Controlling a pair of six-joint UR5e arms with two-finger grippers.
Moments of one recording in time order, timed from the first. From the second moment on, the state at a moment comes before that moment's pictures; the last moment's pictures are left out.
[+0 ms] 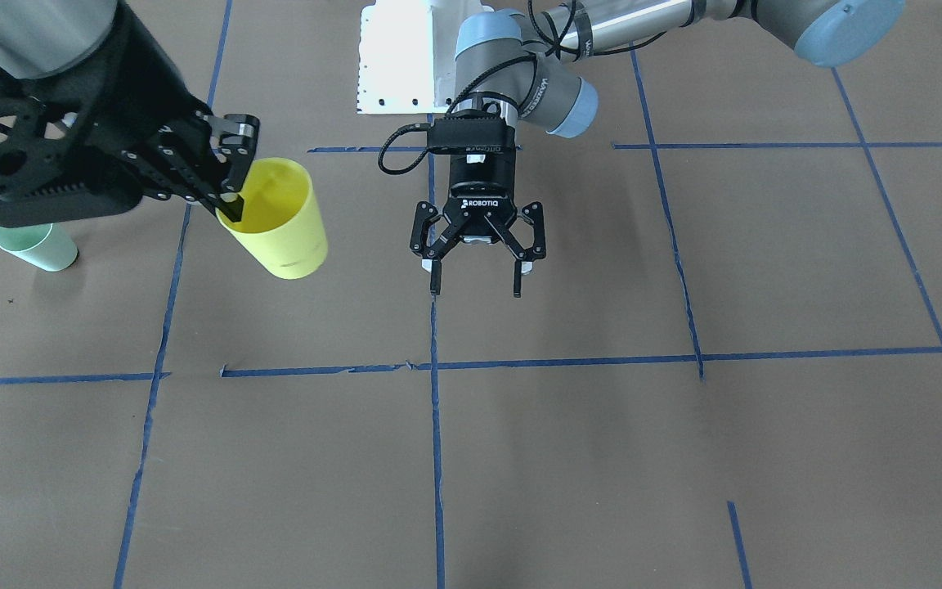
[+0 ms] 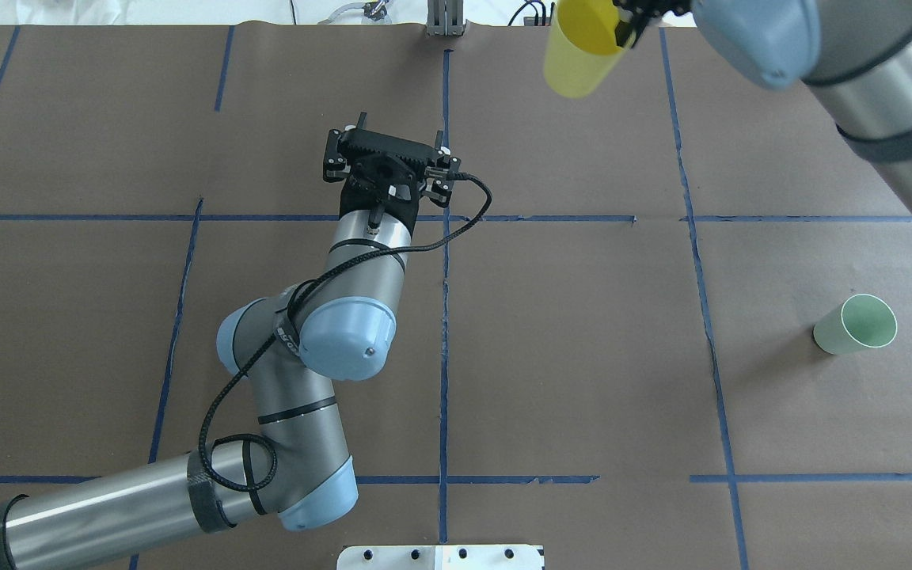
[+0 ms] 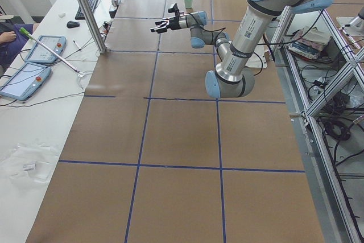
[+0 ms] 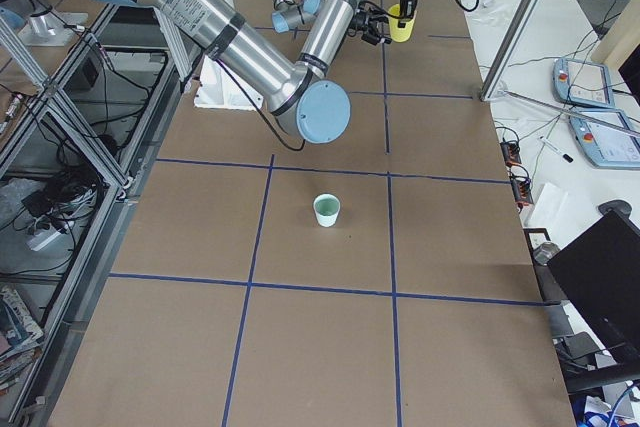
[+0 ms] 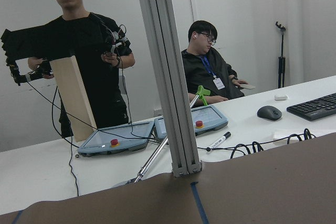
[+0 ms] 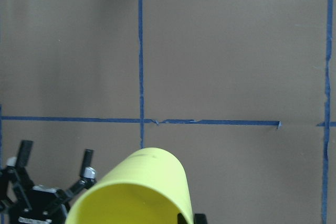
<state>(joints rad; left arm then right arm) -0.41 -2.29 -1.53 -2.29 -0.69 -0.77 1.09 -0.73 1.86 -2.14 2.36 0.70</state>
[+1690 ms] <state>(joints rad) -0.83 -2.05 -1.86 -1.60 -1.88 -0.85 1.20 -1.53 2.15 -1.94 2.28 0.13</state>
